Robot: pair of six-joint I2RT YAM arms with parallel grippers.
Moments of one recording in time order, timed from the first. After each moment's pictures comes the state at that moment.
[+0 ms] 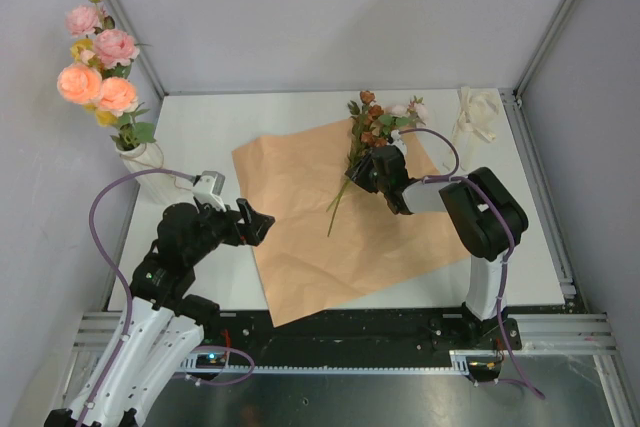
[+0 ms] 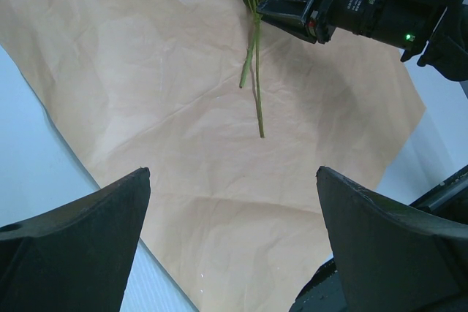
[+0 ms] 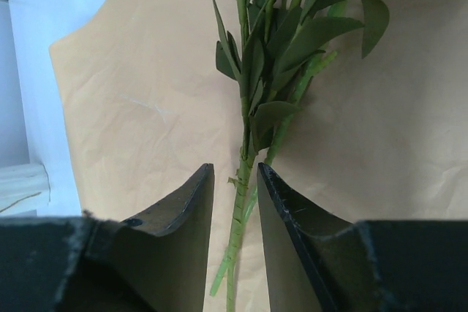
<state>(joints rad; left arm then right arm) -0.33 0.48 0.58 -0.47 0.21 -0.37 0.53 1.93 0.96 0.44 0.05 0.95</state>
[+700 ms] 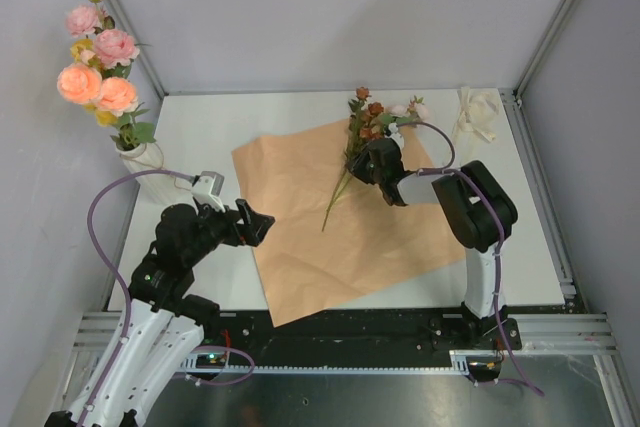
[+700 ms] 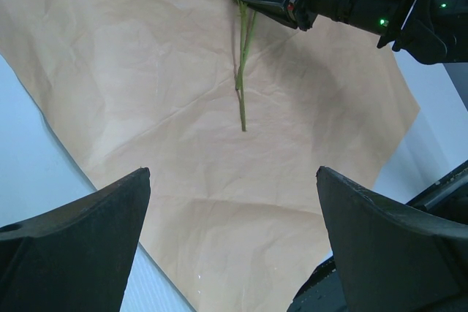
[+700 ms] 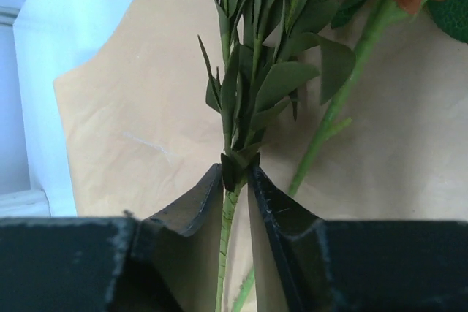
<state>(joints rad) -0.33 0.47 0.58 -0.47 0.22 -0.37 0.52 2.02 1.07 0.44 0.07 0.94</state>
